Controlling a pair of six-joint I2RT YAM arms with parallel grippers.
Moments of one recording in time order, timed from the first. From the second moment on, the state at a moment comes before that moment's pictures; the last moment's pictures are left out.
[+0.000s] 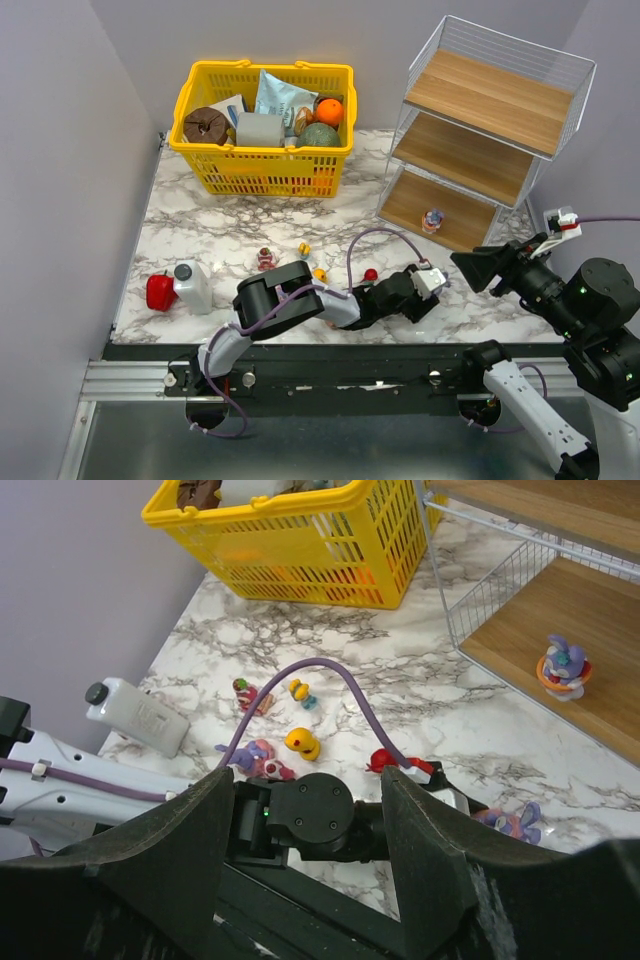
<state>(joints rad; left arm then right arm) -1.23 2.16 1.13 0.67 -0.09 -0.06 0.35 0.49 1.20 -0.87 -0.17 0.40</state>
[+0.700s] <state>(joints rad) -1.23 2.33 1.50 0.72 -0.30 -0.17 0.35 0.44 1.19 -0.89 -0.15 0.40</state>
